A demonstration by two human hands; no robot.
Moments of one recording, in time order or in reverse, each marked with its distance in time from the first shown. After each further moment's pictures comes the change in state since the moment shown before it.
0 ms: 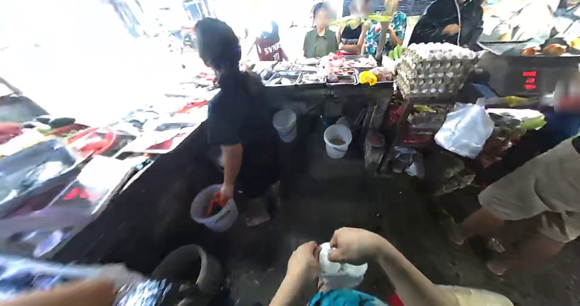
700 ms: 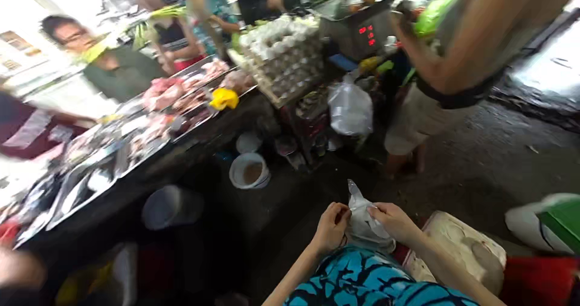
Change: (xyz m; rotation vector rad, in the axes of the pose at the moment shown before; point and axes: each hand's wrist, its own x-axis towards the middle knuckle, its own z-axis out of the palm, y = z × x) left_hand 0.336 0.395 -0.007 -0.269 -0.460 0.887; right_hand -0.113 0.375 -0.116 1.154 1.198 0.517
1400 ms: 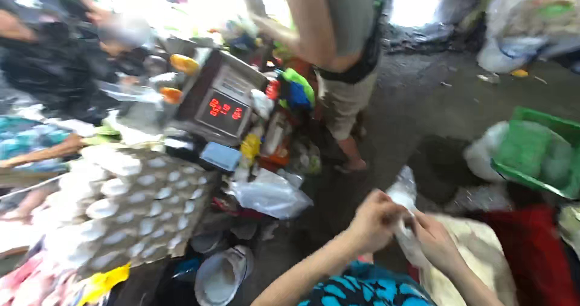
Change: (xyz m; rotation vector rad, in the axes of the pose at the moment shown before) left_hand 0.395 0.139 0.204 0.092 -0.708 0.430; right_hand 0.095 0.087 -0.267 0.299 0.780 0.199
